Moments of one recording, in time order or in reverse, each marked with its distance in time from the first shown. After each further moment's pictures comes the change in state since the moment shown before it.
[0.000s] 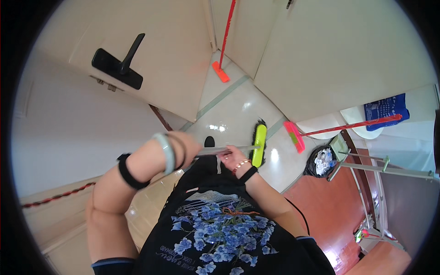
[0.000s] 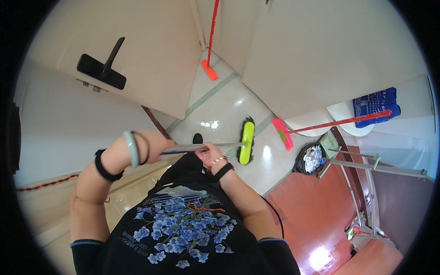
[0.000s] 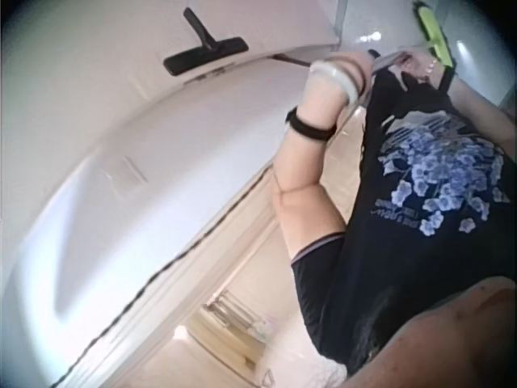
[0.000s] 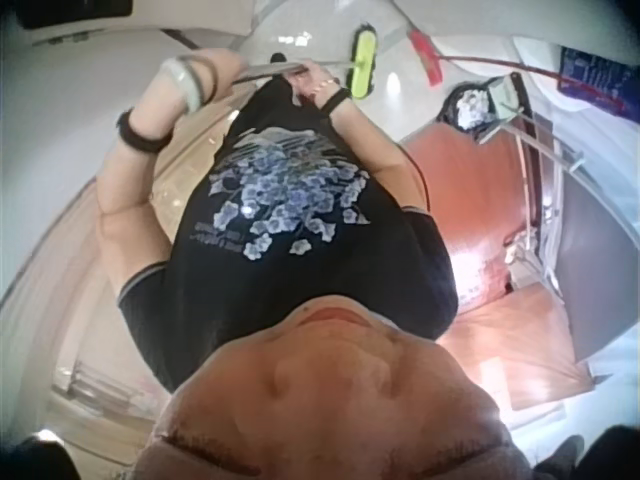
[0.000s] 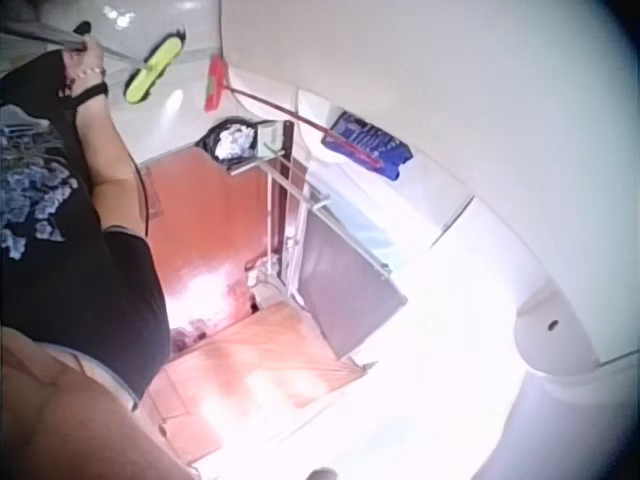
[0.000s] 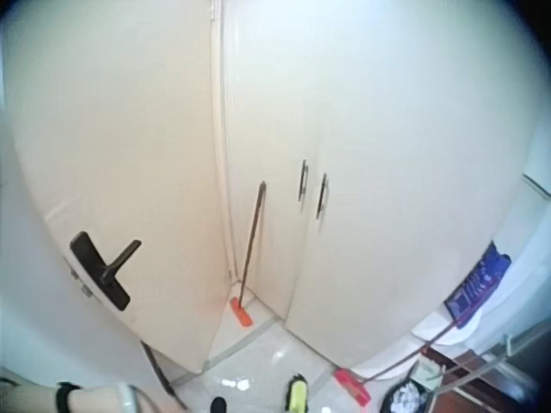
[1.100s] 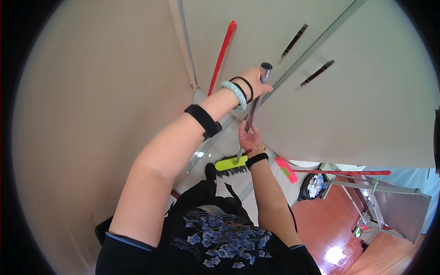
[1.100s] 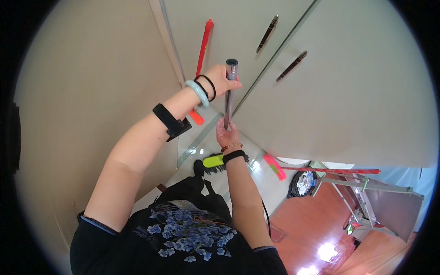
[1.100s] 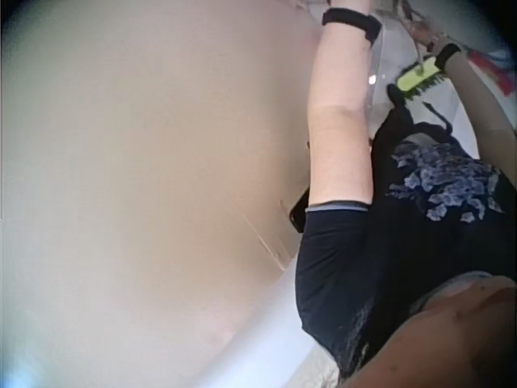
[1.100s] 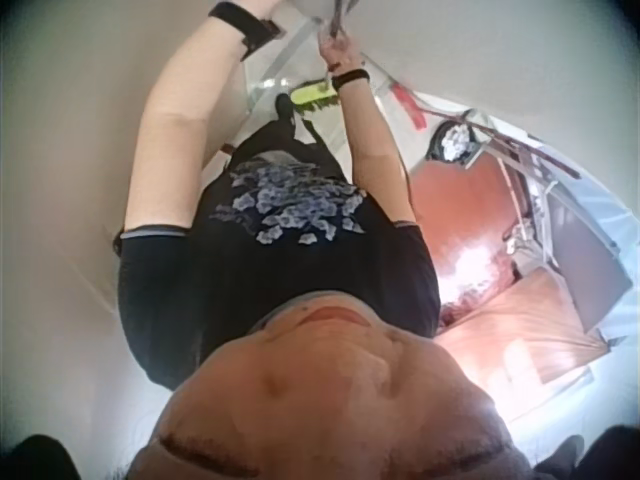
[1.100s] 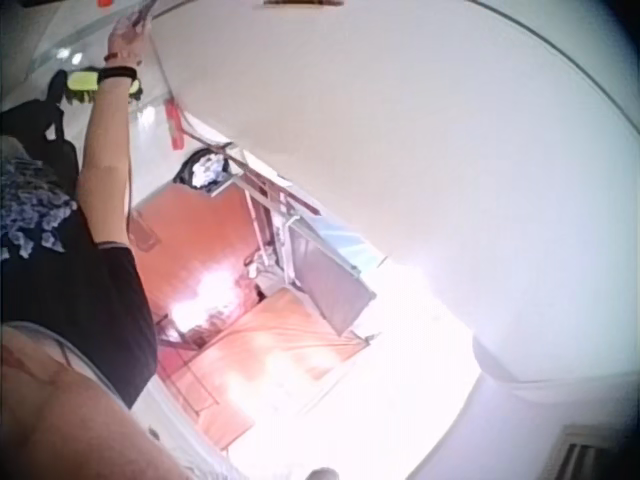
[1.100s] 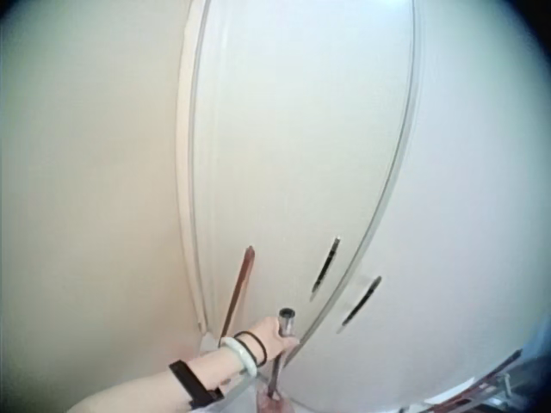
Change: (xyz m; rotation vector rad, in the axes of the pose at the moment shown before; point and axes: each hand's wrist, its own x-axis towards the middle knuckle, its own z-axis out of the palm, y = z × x) left_hand 0.230 -0.181 -0.309 -0.903 0.929 0.412; right_hand 0.166 -0.241 0.215 0.603 -0.387 -0.272
